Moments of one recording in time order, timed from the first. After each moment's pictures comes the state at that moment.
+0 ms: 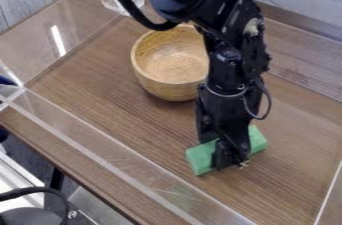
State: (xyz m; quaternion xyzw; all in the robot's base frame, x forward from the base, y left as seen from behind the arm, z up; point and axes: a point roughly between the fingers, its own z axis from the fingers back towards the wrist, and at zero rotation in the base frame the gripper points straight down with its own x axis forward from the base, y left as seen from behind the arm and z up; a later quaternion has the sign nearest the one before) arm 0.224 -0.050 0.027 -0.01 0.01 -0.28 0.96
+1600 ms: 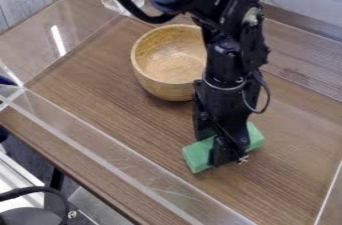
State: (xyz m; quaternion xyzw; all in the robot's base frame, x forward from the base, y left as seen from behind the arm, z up) arm 0.222 -0.048 0.037 -0.01 0.02 -0.27 0.96
